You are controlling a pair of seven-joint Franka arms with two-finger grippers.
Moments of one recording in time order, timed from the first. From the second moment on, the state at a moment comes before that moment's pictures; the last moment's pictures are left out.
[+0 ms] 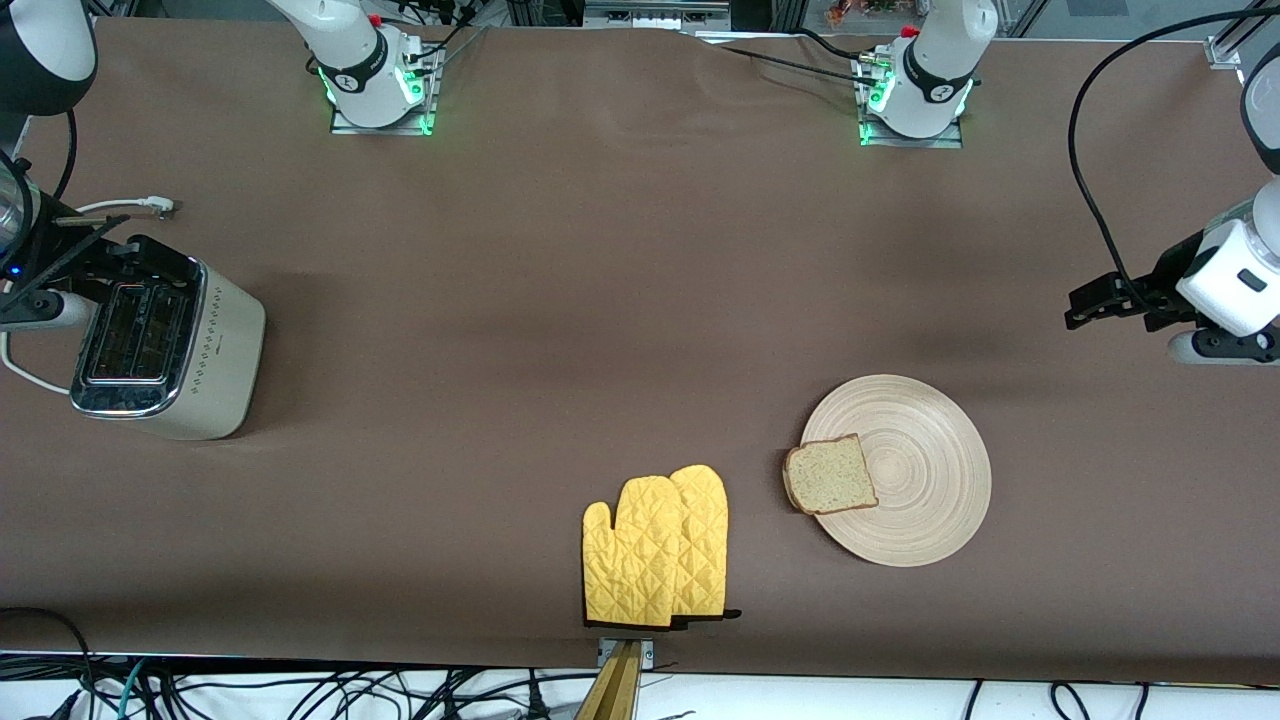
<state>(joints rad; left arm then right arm) 0.02 0.14 0.02 -1.64 -0.04 1.74 0.03 0.02 0.12 -0.02 -1.58 -0.01 1.66 -0.09</state>
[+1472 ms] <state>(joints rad) 0.02 0.18 0.02 -1.63 -0.04 1.70 0.03 0.02 0.12 -0.03 -1.58 -0.01 1.66 -0.09</state>
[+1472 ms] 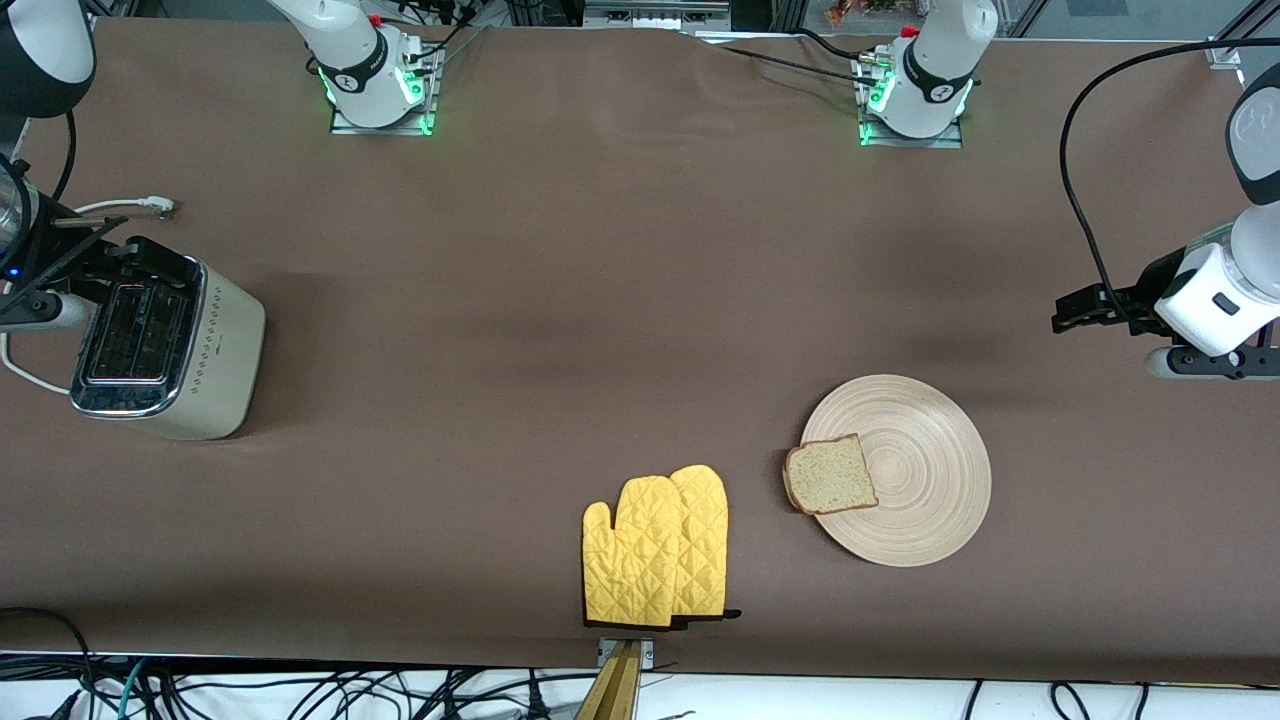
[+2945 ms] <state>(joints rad) 0.40 0.58 0.03 -1.63 -0.98 1.84 0.45 0.02 0.12 -0.03 -1.57 -0.01 1.66 -0.09</state>
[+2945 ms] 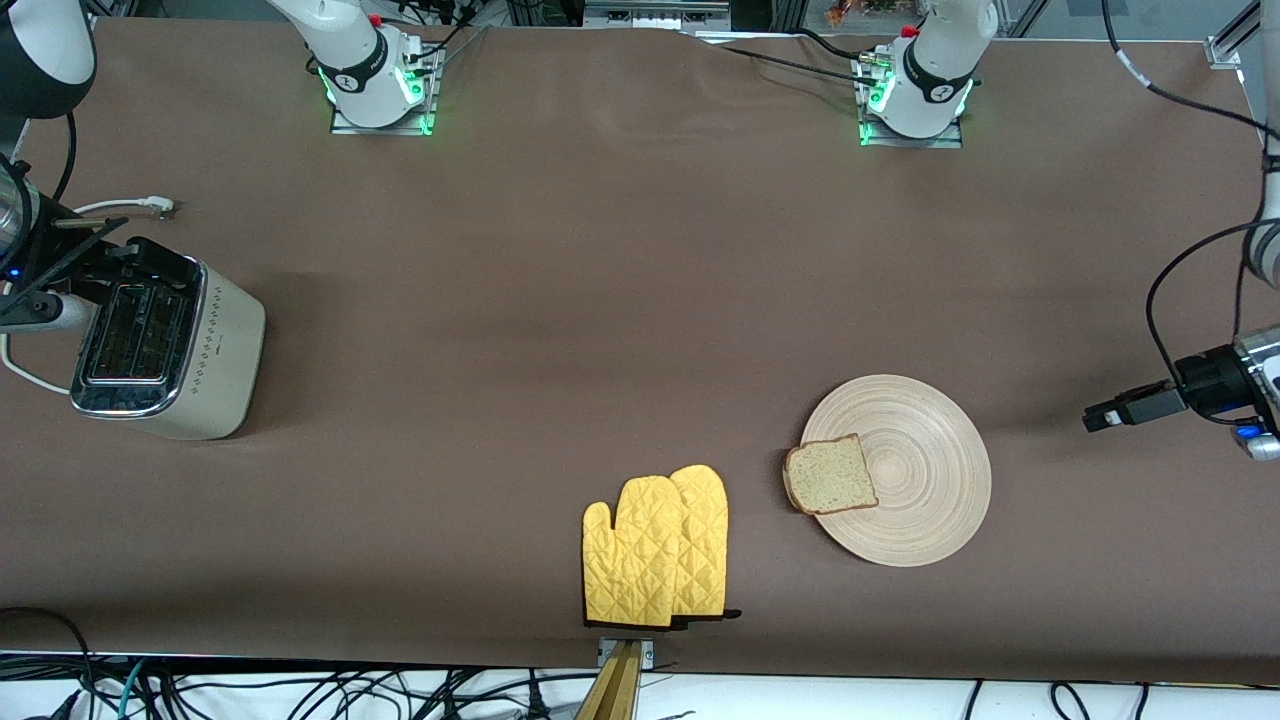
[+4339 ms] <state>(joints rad) 0.27 0.81 0.01 -1.77 -1.47 2.07 0.99 0.02 0.12 -0.03 -1.57 -0.01 1.66 -0.09</state>
